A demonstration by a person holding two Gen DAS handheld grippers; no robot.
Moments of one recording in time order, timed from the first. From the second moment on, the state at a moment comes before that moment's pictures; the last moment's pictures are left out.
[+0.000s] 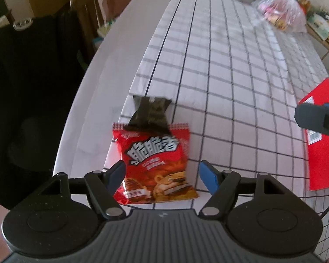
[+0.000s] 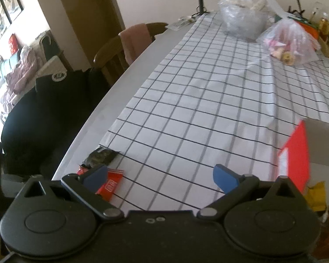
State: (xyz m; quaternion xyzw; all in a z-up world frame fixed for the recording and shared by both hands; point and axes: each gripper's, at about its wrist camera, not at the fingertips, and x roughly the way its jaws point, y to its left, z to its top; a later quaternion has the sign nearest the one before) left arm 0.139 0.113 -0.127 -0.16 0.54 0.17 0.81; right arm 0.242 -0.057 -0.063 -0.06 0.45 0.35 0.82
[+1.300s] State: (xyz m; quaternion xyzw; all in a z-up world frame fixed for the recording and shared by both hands) left arm 0.124 0.144 -0.140 -0.23 0.54 0.14 0.80; right arm 0.271 0.103 -0.143 -0.12 0.59 0.40 0.69
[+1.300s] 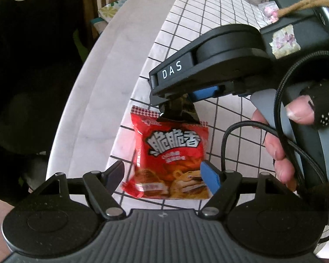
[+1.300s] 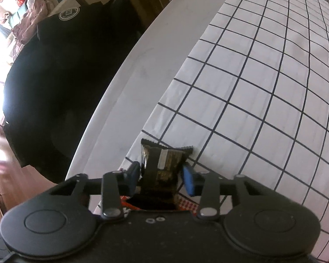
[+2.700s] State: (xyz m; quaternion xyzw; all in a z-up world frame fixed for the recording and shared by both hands) left arm 0.131 0.085 -0.132 -0.14 0.53 0.16 0.82; right arm 0.260 -0.095 -0.093 0.00 0.53 0.35 0.77
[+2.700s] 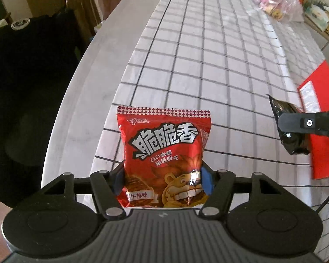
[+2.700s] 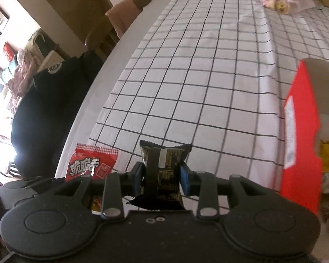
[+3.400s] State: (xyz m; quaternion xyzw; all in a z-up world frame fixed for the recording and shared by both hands) left arm 0.159 -0.046 -0.037 -0.10 0.45 0.07 0.88; right arm 0.253 -0.247 -0.027 0.04 0.45 0.31 0.83
